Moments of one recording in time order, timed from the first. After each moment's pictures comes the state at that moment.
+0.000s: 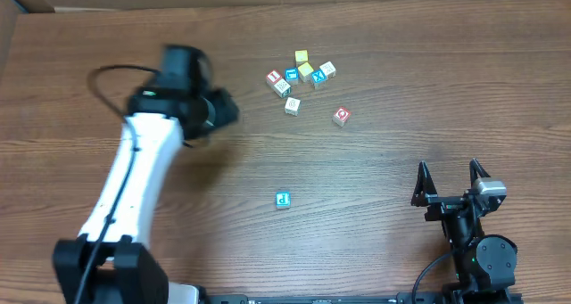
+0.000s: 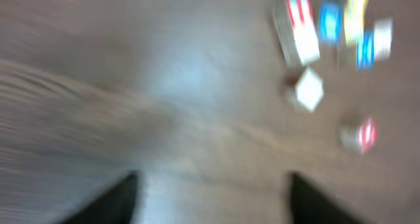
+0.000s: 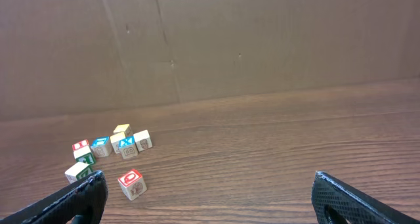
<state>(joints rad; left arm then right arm) -0.04 1.59 1.34 -0.87 0.14 -0.48 0.12 0.01 0.02 -0.03 0.04 0.15</state>
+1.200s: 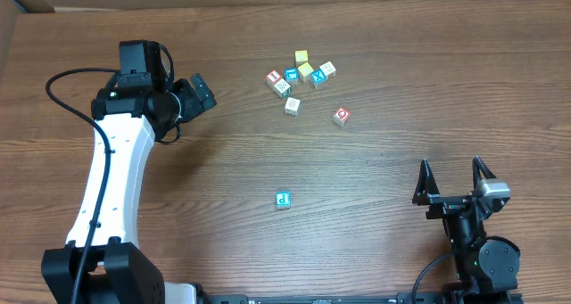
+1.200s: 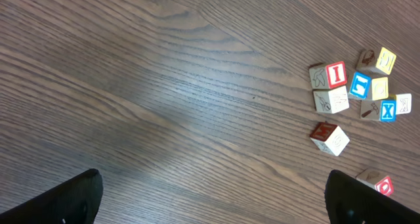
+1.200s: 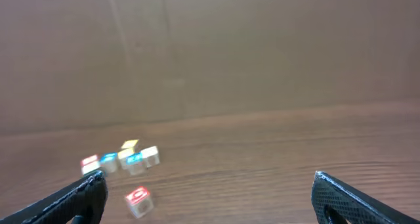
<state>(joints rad) 0.07 1.59 1.35 -0.86 0.11 -0.48 0.12 0.01 0.02 0.04 0.00 0.16</state>
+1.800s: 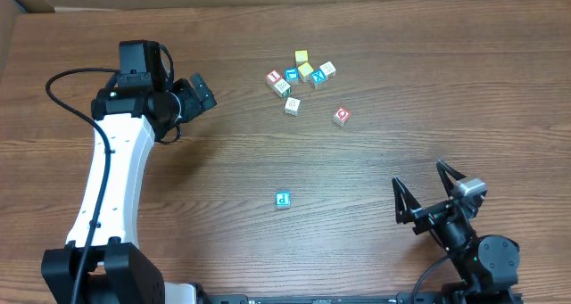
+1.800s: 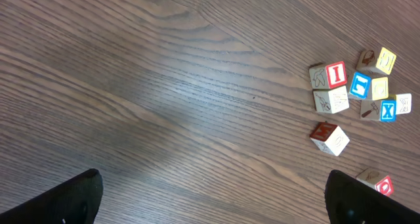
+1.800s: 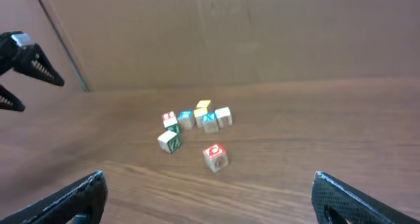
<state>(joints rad) 0.07 1.59 1.35 -0.86 0.11 -0.48 0.12 0.03 0.08 -0.11 -0.29 0.21</state>
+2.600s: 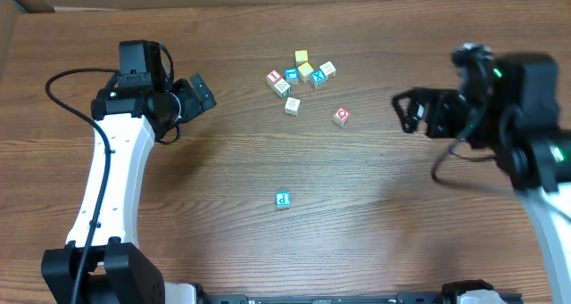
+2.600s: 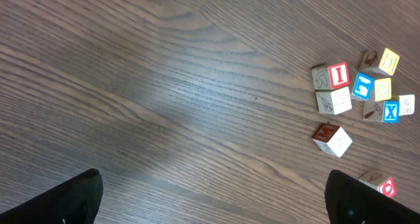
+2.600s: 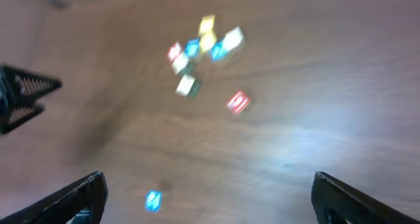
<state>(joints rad) 0.07 1.59 1.35 -0.86 0.10 -0.48 0.12 1.28 1.40 -0.98 -0.39 0.23</state>
